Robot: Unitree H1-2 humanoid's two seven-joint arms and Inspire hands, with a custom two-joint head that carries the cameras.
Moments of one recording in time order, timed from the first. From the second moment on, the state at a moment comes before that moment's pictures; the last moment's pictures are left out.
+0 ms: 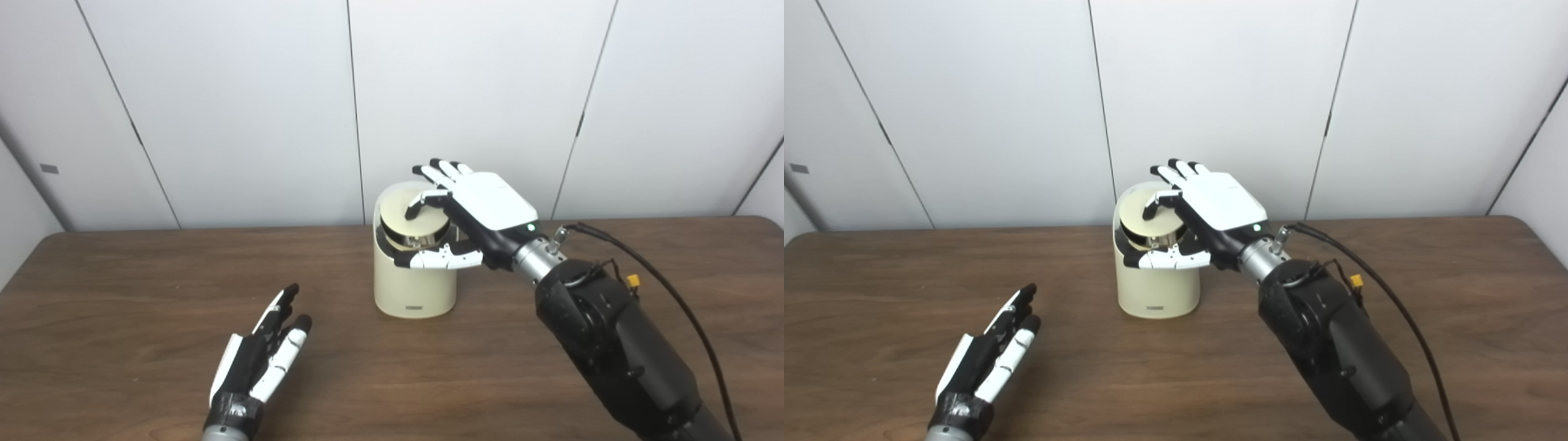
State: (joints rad) left arm 0.03 0.08 -0.02 -0.37 0.08 0.30 -0.09; right arm -0.60 -0.32 0.41 -0.18 -0.90 0.18 0.34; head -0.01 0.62
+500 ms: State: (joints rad) left arm 0.05 0.06 -0.01 -0.39 0.06 0.31 -0.09; right arm -0.58 -0.32 0.42 -0.18 -0.96 0.12 0.36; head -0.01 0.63
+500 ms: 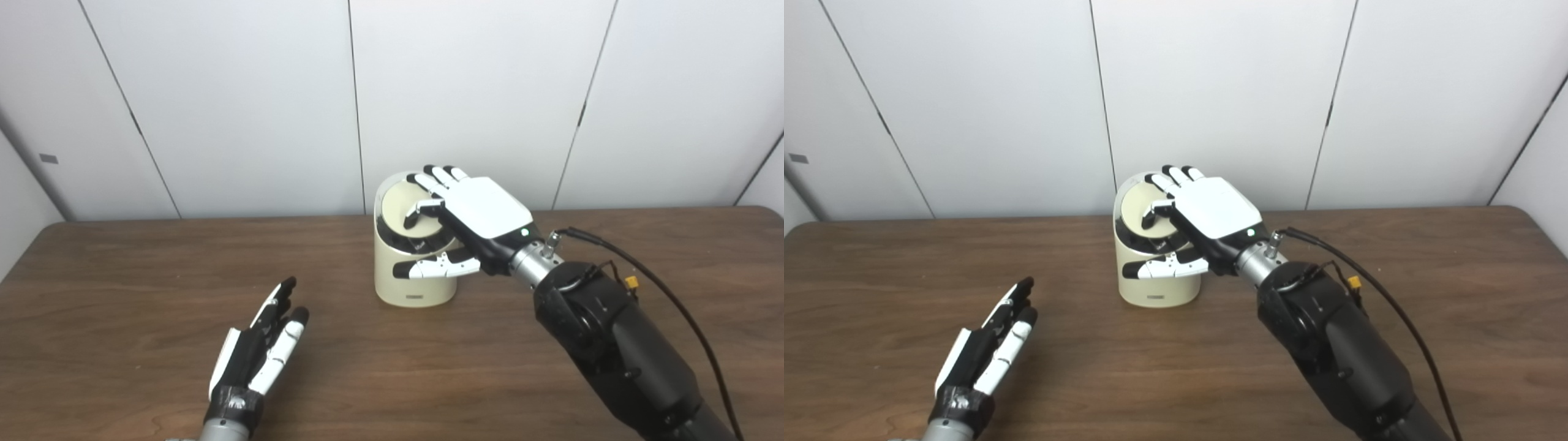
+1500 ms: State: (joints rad) left arm 0.05 0.05 -0.02 -0.43 0.04 0.34 -0.10; right arm -0.54 -0.29 0.30 -0.28 -0.87 0.23 0.56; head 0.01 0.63
